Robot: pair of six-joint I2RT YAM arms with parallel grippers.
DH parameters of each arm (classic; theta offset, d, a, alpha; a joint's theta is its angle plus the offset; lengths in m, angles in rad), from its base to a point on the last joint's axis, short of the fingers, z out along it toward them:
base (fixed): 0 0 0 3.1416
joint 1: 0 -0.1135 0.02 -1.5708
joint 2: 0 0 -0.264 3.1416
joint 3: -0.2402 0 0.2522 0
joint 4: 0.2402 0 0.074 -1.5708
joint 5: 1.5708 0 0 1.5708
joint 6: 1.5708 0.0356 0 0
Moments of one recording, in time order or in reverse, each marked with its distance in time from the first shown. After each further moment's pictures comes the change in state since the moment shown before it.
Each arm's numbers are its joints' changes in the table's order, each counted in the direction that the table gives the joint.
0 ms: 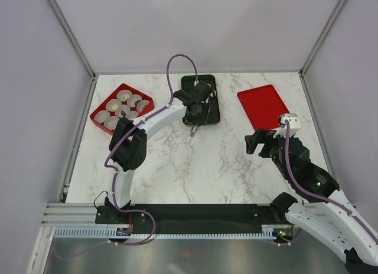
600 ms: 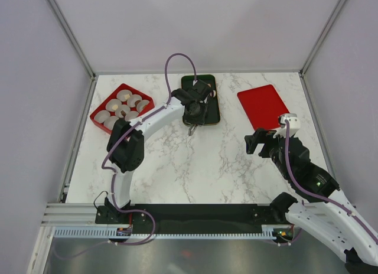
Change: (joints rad) left arm 0.000 0.016 -0.006 0.045 -0.010 0.005; right arm 0.000 -0.002 0.000 0.000 0.001 0.001
